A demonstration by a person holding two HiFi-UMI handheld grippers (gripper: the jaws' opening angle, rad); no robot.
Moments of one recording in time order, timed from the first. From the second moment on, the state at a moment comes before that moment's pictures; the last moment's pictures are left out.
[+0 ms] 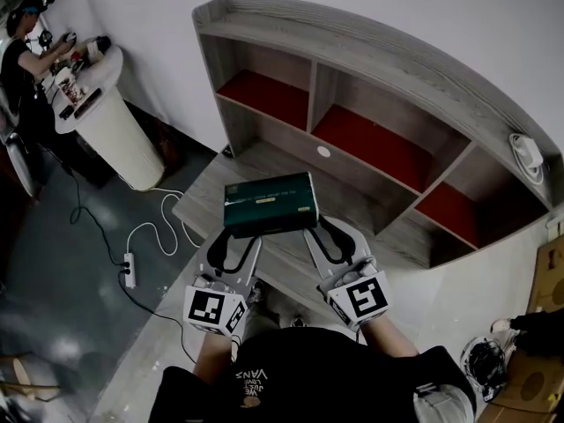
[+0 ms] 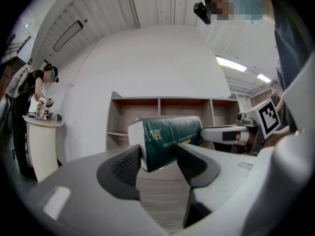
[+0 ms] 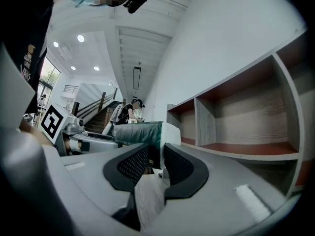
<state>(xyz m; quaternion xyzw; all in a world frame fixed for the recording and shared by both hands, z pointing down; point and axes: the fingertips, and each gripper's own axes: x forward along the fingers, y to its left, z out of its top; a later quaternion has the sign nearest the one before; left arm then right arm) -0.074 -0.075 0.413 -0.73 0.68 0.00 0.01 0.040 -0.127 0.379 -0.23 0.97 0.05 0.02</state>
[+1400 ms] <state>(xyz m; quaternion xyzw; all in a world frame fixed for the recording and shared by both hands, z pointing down) -0.204 -0.255 0.398 -0.83 0.56 -0.01 0.03 -0.078 -0.270 0.372 -0.38 0.92 0.03 0.00</state>
